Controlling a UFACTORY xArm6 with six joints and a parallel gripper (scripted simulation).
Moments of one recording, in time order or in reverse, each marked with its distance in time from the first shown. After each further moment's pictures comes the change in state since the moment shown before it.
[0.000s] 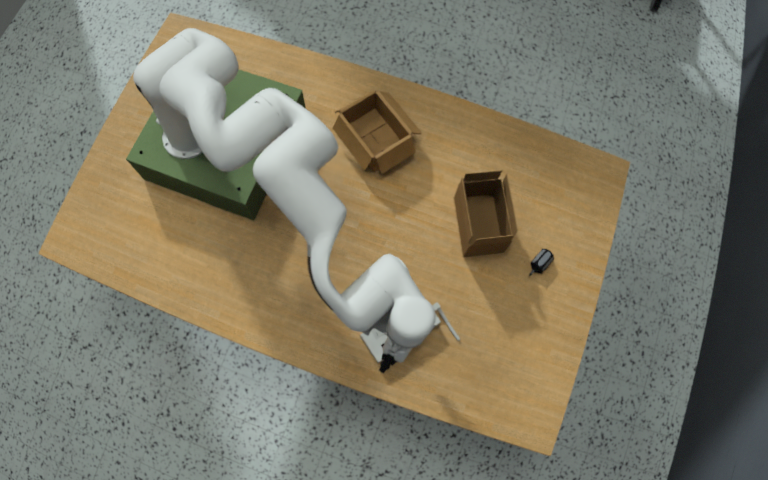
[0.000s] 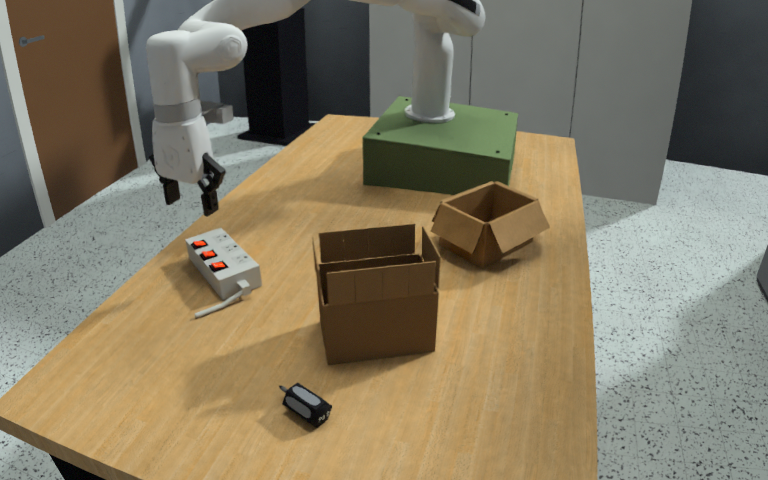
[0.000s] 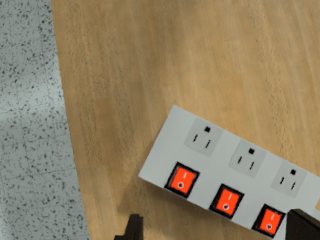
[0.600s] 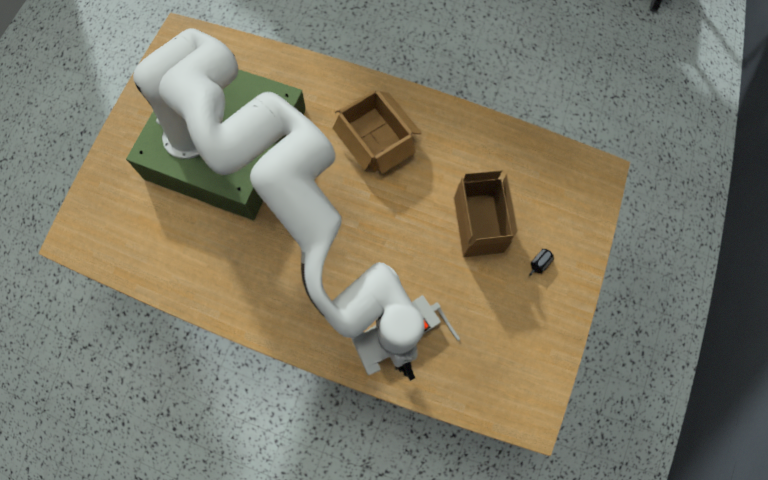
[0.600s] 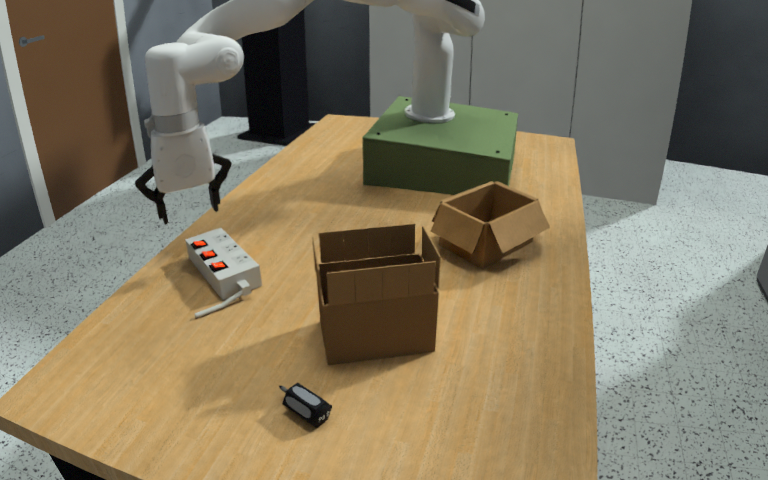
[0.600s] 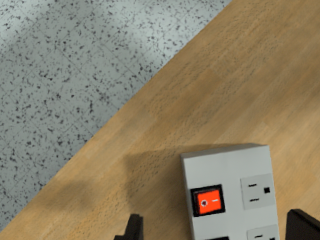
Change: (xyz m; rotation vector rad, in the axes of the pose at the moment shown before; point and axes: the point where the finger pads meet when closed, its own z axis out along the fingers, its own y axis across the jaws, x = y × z) arm 0.007 -0.016 0.022 0.000 -0.005 -0.968
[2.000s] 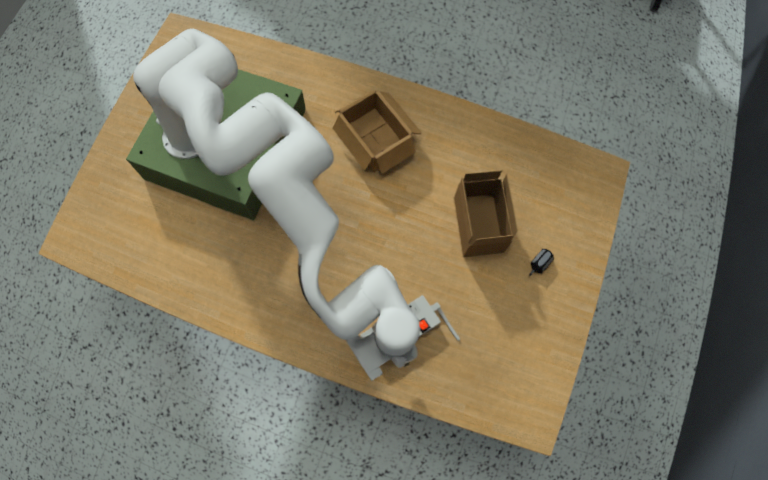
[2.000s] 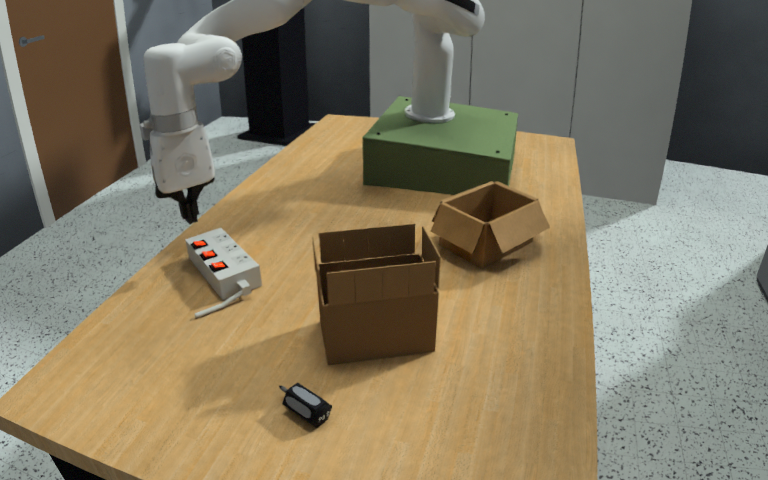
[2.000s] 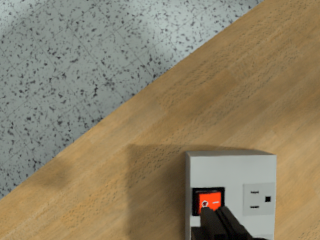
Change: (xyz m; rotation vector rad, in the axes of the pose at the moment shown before) arm 0.001 0.000 0.001 -0.003 -0.028 -0.137
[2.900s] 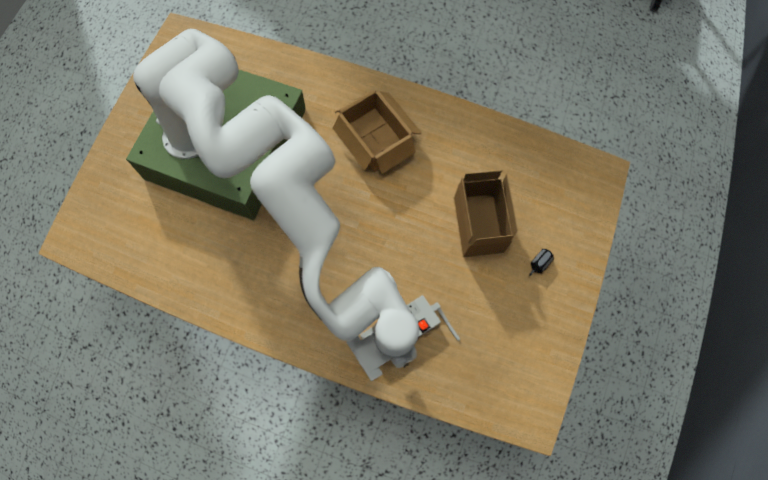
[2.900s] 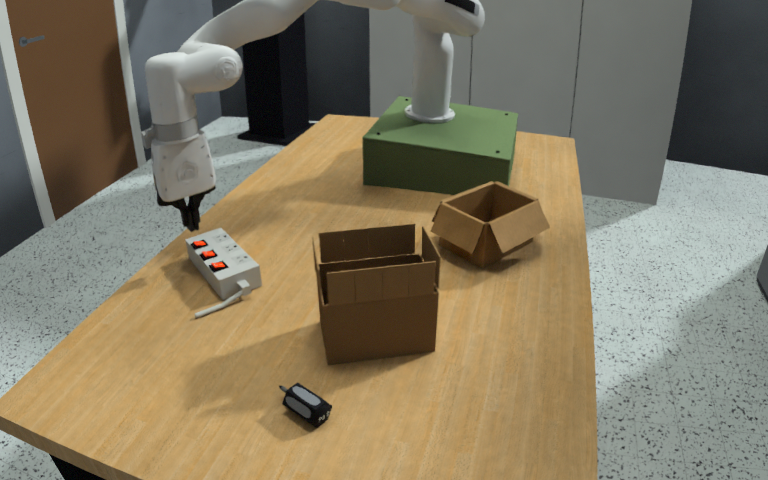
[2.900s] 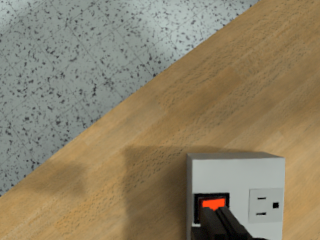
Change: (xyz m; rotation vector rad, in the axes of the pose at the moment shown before) arm 0.000 0.000 0.015 0.000 0.000 0.000
